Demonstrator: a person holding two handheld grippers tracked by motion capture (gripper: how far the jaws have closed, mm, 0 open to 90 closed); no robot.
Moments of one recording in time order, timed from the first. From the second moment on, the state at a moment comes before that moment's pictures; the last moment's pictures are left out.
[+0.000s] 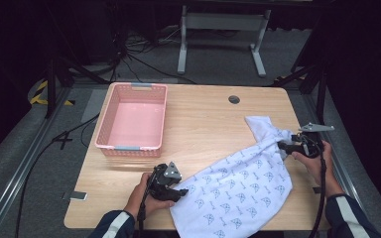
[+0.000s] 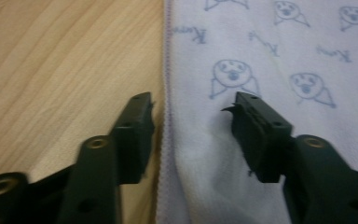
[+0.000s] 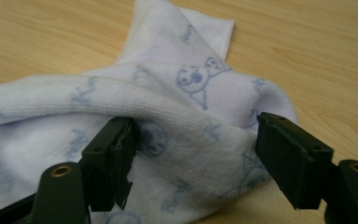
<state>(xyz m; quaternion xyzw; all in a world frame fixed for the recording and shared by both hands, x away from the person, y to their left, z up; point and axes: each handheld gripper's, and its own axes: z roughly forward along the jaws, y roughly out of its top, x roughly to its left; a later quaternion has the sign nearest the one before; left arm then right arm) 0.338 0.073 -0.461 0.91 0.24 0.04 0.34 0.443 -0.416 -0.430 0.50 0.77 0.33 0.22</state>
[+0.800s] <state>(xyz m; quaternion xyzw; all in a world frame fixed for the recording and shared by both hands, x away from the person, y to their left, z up) 0.274 0.035 -0.455 0.93 0.12 -0.04 0.34 0.361 -0.243 -0.396 0.12 0.89 0.41 0.14</state>
